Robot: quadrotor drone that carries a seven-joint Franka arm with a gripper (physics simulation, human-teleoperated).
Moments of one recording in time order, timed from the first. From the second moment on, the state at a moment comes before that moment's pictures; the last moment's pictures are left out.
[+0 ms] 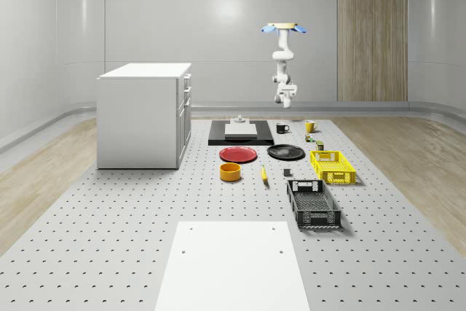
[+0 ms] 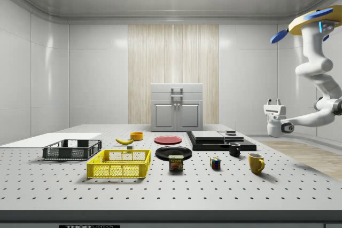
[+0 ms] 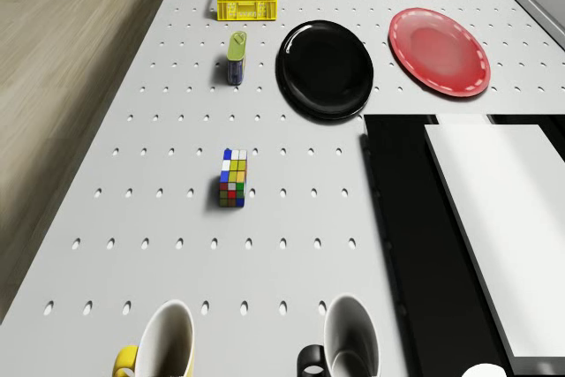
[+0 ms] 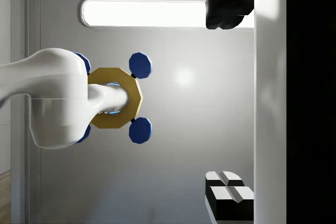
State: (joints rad) arm -0.01 -0.70 0.00 -2.05 0.00 1.36 0.78
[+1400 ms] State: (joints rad) arm -0.01 -0.71 0.01 -2.05 -0.01 1.38 0.78
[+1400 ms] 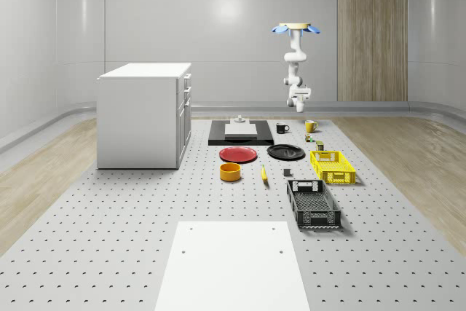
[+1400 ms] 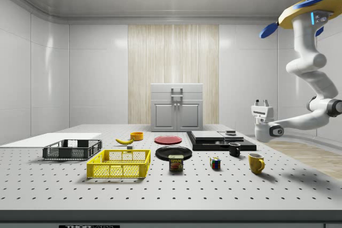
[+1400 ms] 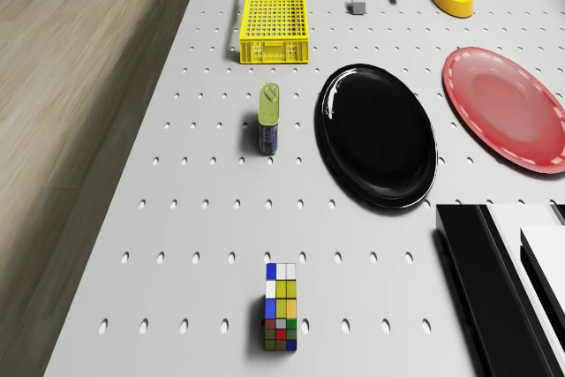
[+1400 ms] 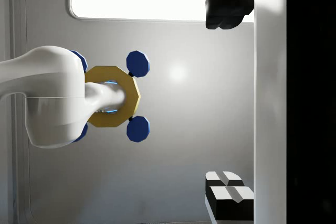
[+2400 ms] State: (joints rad) arm -0.08 -0.74 0.25 -2.11 -0.34 1.40 0.83
